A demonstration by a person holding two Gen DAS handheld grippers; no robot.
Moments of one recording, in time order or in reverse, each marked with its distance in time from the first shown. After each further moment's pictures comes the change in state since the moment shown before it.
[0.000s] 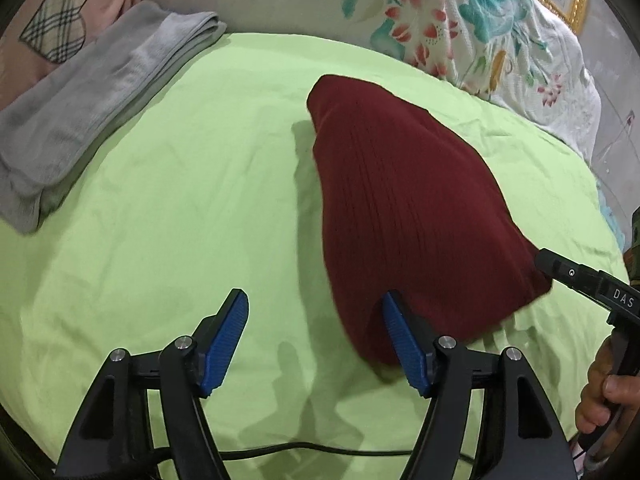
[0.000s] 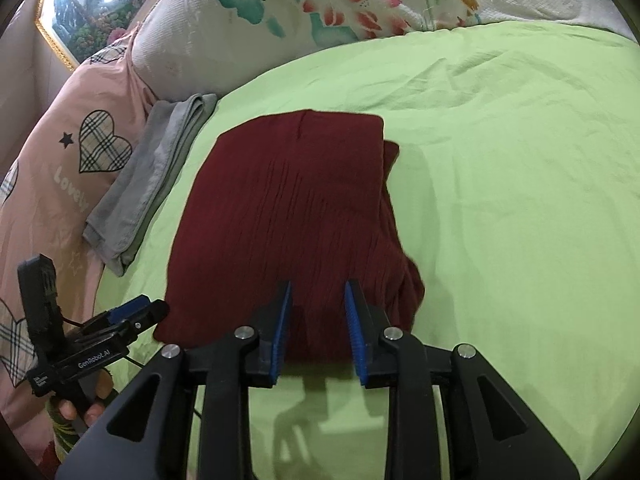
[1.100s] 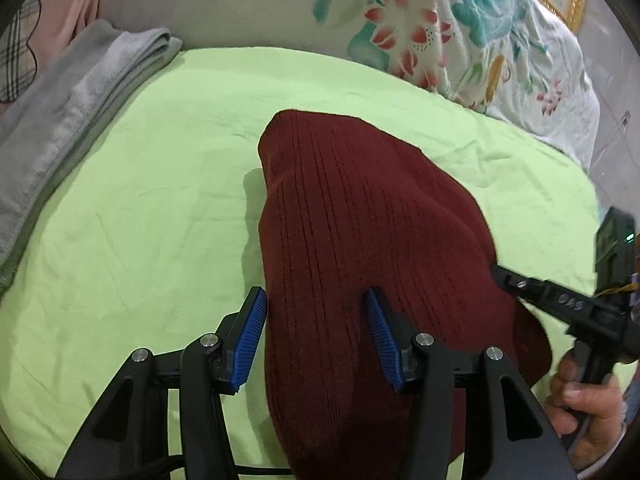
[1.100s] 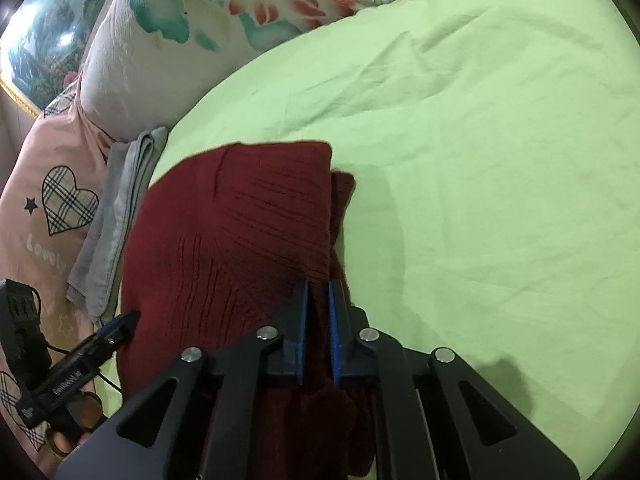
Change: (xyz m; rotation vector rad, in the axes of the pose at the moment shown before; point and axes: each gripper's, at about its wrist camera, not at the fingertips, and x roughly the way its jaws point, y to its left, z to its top) left arm 0.059 -0.041 0.077 0.049 -0.013 -0.014; right arm 0.066 -0.058 0.059 0.170 -0.003 -0.005
